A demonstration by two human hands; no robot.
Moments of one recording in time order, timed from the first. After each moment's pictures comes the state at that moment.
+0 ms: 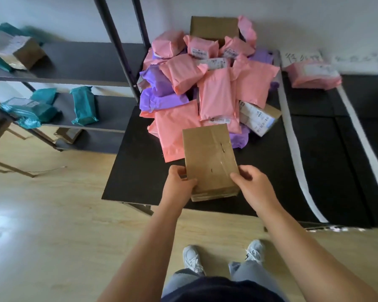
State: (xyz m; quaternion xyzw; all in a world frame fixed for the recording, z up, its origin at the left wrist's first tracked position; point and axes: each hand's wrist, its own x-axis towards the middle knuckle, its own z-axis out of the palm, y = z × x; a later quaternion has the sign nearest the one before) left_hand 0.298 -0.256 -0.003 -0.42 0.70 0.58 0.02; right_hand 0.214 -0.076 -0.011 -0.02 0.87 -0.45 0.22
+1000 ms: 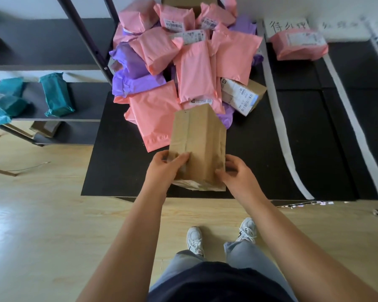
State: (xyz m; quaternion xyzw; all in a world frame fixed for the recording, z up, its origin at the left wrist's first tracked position) left_hand 0.278 -0.251 -0.008 -0.44 0.65 0.62 0.04; right_hand 0.226 -0.058 -0.029 0.00 0.82 -0.50 0.27
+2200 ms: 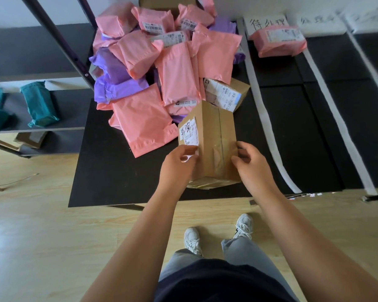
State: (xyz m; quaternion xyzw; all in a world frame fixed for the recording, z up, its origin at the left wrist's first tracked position) left_hand 0.251 -0.203 0.001 -0.29 0.78 0.55 0.03; right_hand 0.197 -0.022 -0.014 0.03 0.84 -0.51 0.18
